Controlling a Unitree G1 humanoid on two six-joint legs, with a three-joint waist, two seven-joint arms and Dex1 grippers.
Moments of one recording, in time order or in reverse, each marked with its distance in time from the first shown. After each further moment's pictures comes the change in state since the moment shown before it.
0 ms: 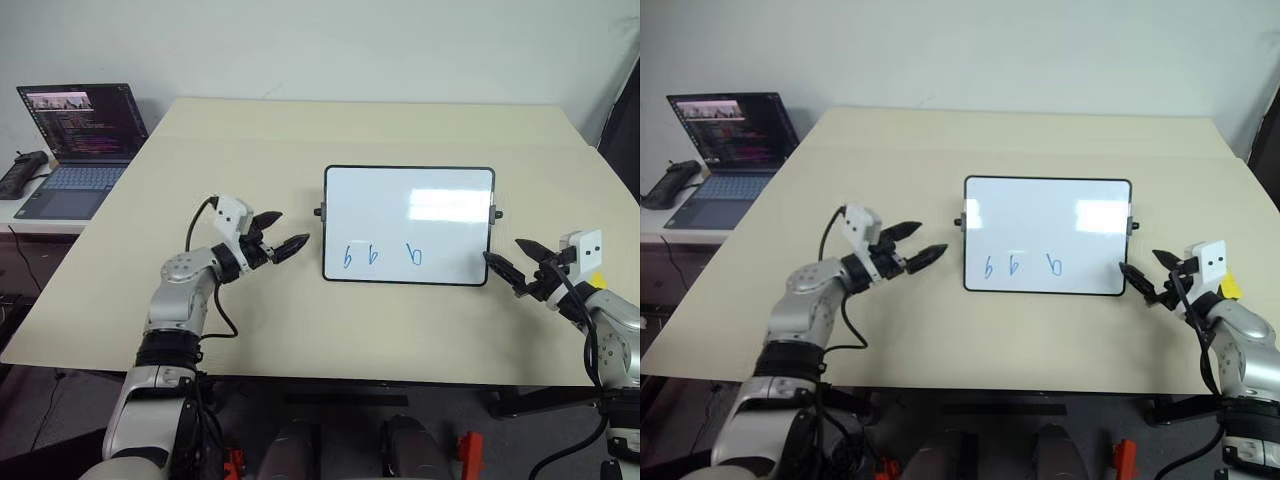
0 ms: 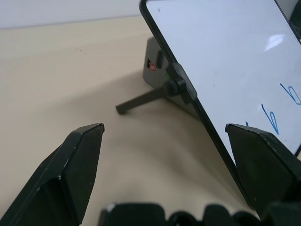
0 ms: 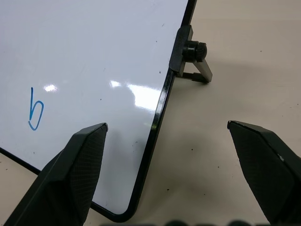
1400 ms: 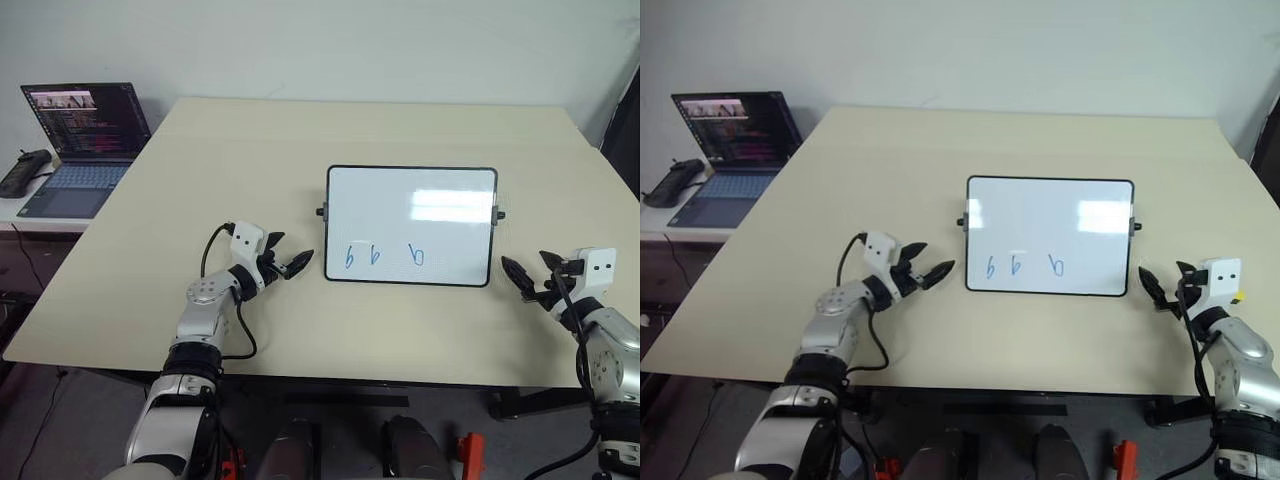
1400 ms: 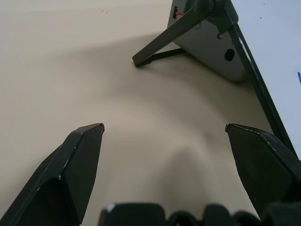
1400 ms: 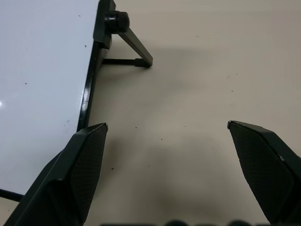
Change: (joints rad) left arm 0.015 -0.100 -0.006 0.177 0.102 -0.170 0.141; right arm 0.046 0.071 -0.057 0.062 -0.051 -0.100 -0.167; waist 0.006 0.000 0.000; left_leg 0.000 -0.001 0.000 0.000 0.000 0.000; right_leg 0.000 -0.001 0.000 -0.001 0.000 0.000
